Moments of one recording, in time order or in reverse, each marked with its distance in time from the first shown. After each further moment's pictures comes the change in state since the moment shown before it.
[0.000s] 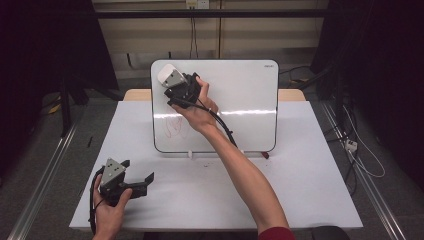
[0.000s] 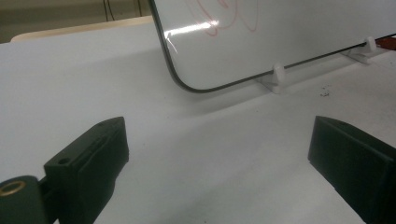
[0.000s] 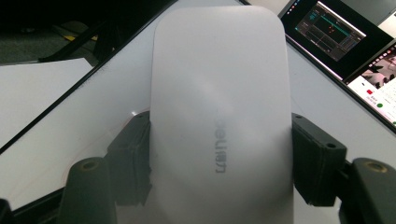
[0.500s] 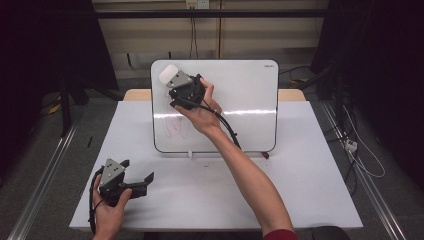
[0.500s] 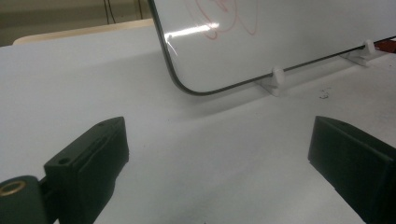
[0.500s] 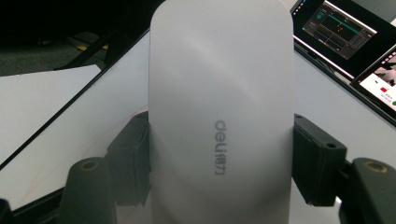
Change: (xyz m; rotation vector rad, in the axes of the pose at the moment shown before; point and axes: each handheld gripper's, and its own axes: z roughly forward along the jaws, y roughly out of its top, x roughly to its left) left arm 0.000 0.001 -0.001 -0.007 0.000 0.001; right arm -0.006 -0.005 -0.013 -0.025 0.040 0.035
